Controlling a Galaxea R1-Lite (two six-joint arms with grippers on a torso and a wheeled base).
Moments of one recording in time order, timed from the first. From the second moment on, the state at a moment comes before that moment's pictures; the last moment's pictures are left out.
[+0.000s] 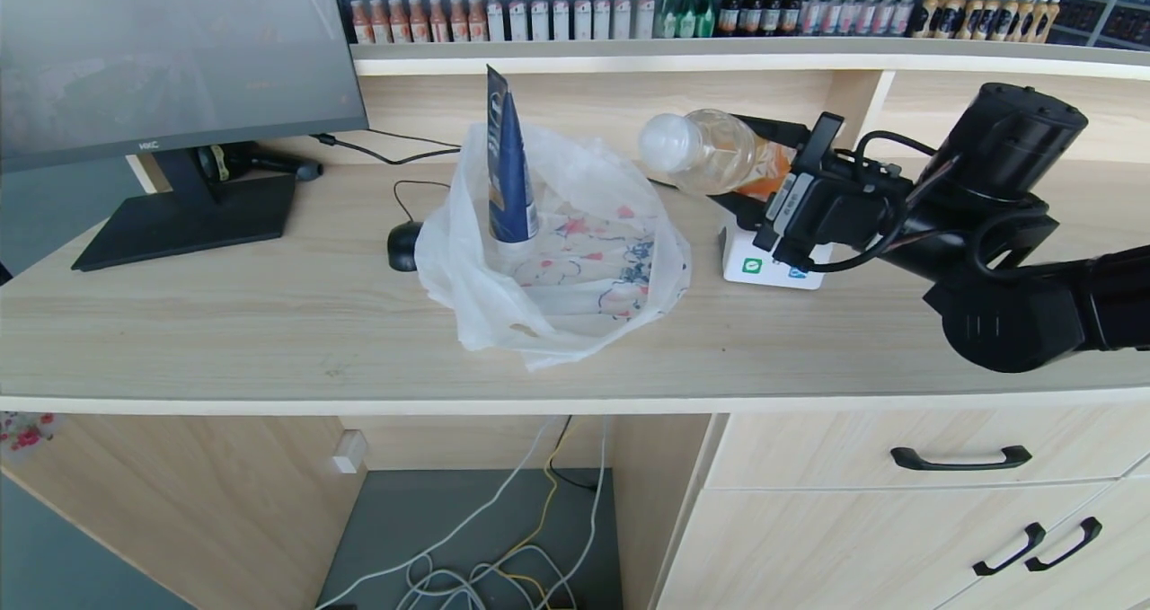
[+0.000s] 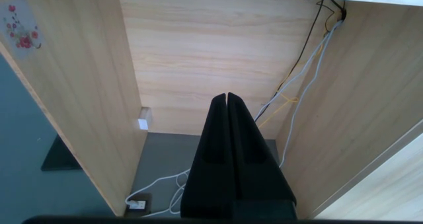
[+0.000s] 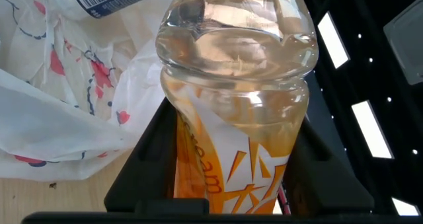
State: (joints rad) left arm 0.00 0.00 0.00 0.00 0.00 0.00; right arm 0.31 1.90 -1.22 -1.01 0.61 -1.27
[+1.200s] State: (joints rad) left arm 0.00 0.00 0.00 0.00 0.00 0.00; right arm 0.52 1.68 -0.96 -1.27 0.01 -0.52
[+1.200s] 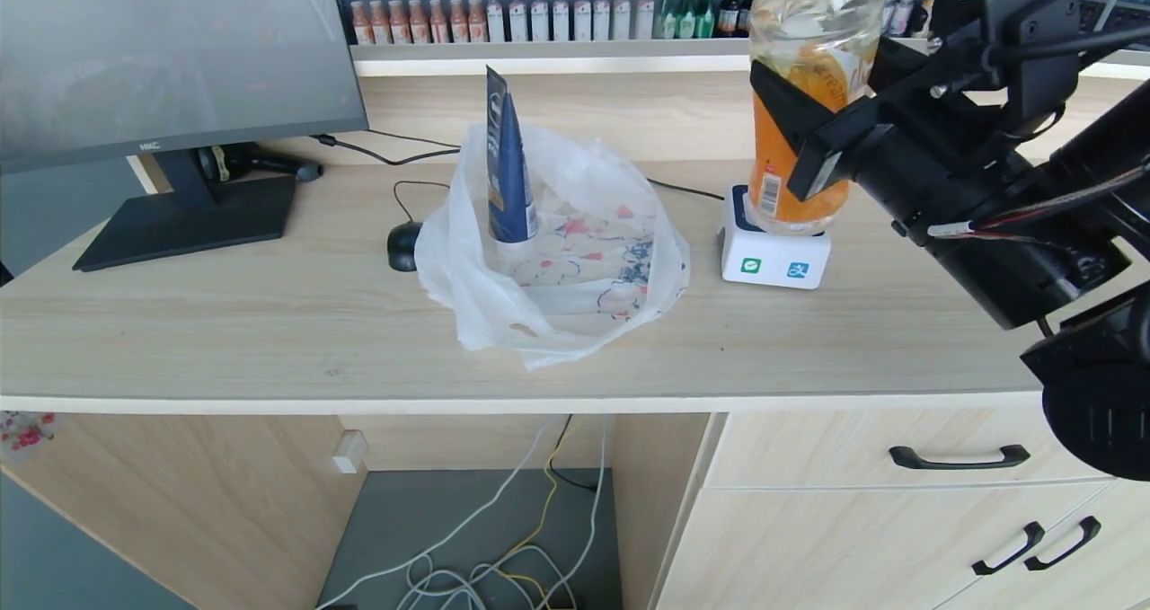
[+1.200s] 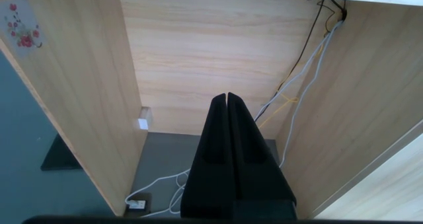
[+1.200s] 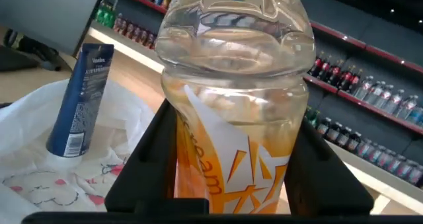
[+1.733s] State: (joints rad) left arm 0.00 0.00 0.00 0.00 0.00 0.00; right arm 0.52 1.66 -0.80 -1.53 -0.26 -0.23
